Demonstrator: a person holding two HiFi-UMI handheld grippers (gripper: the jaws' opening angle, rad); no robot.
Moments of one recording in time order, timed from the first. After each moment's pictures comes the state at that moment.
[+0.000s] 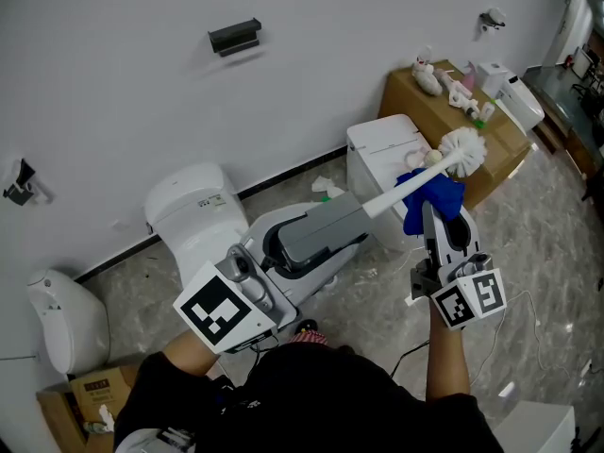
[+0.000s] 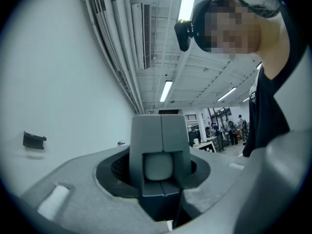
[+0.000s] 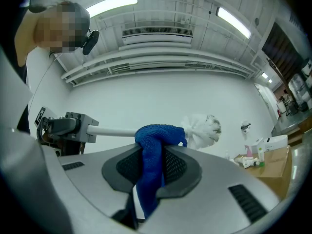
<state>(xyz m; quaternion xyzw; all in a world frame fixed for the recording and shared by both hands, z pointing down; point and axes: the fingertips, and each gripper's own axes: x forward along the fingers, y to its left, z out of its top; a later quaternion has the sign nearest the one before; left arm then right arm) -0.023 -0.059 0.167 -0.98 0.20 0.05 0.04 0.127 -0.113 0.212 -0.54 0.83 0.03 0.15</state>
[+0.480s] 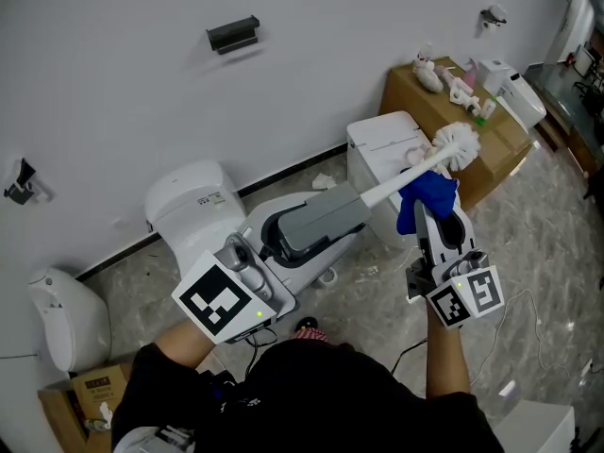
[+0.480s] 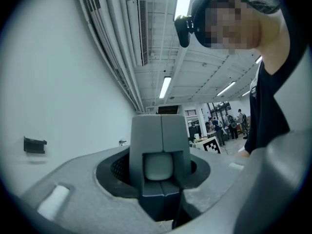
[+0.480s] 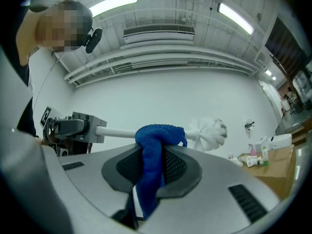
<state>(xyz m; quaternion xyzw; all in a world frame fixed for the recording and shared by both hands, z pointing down) -0.018 -0.072 0.168 -0.98 0.21 0.03 0.06 0.116 -0.116 0.214 -0.52 0.84 0.03 0.14</state>
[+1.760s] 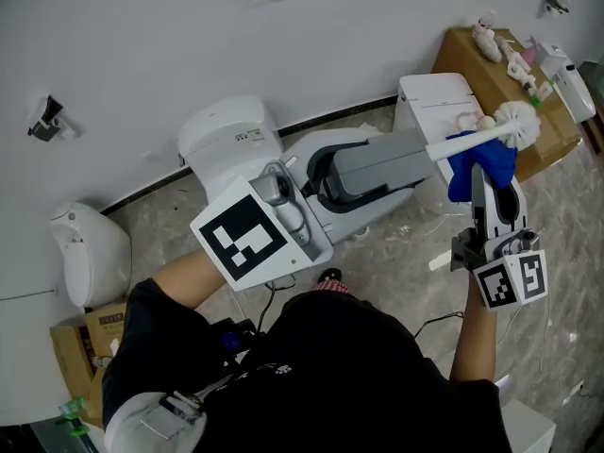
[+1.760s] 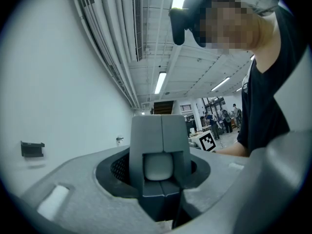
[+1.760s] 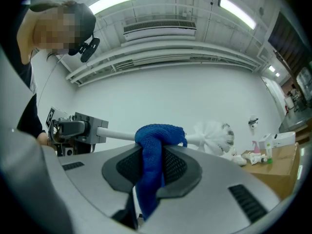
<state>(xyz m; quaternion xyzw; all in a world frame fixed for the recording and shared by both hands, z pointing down) -0.027 -0.088 0.175 -0.98 0.18 0.00 0.07 0.104 -0.134 0.220 -0.51 0.85 0.01 0.12</state>
